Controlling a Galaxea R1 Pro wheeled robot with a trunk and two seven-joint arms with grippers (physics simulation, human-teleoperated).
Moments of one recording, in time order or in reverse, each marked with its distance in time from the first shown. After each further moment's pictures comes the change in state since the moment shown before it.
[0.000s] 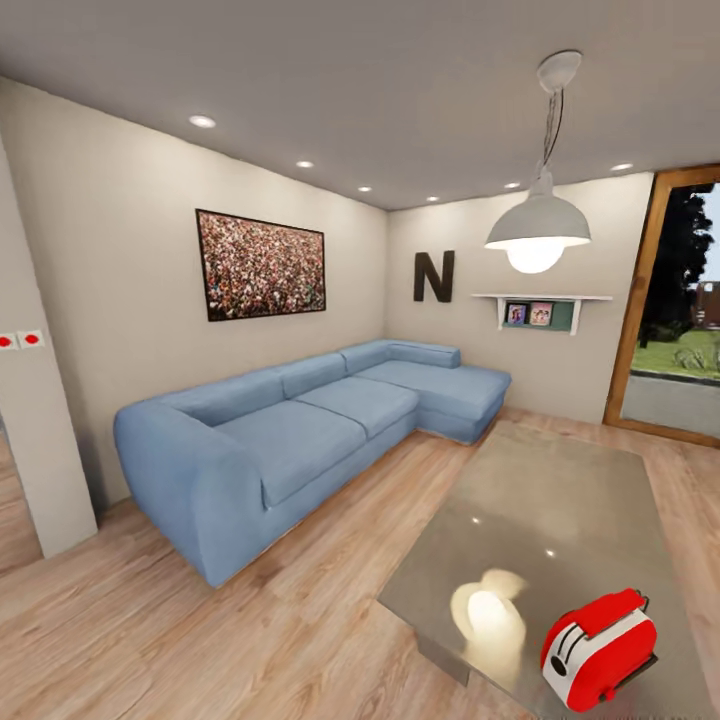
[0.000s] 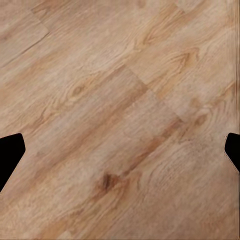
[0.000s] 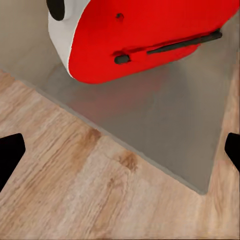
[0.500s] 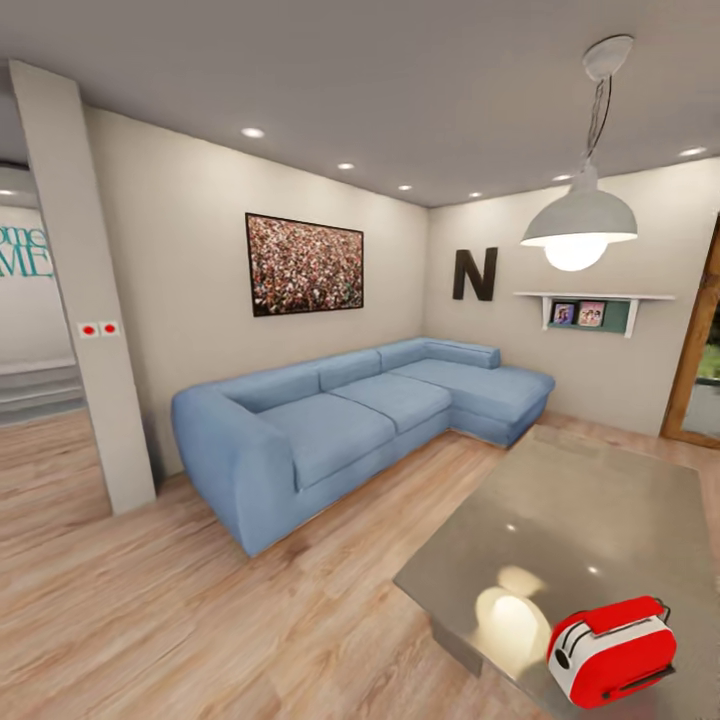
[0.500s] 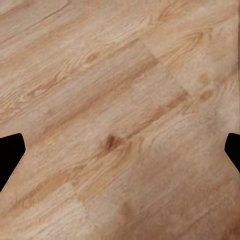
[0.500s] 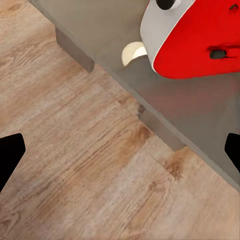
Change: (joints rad) left arm 0.000 0.000 -0.027 0.000 0.001 -0.001 0.000; right arm 0.000 0.067 0.018 0.000 0.013 0.005 0.090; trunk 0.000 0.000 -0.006
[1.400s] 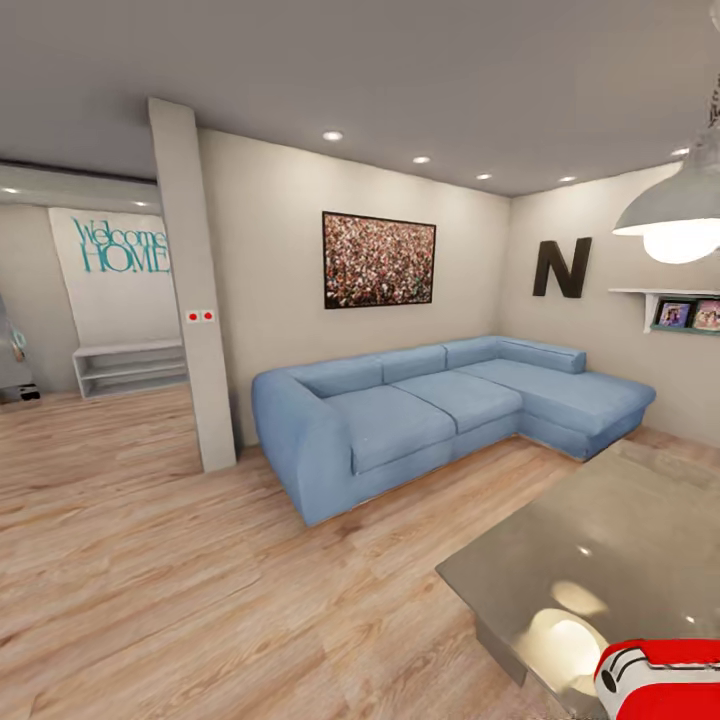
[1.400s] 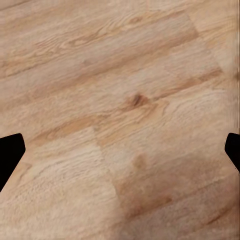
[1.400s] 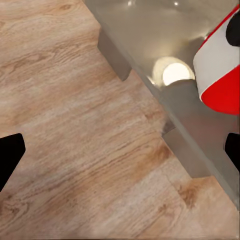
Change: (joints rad) left arm 0.000 -0.003 0.000 0.000 -0.001 0.000 0.000; right arm 0.000 0.000 0.000 0.000 0.000 -0.001 -0.003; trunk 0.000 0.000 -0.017
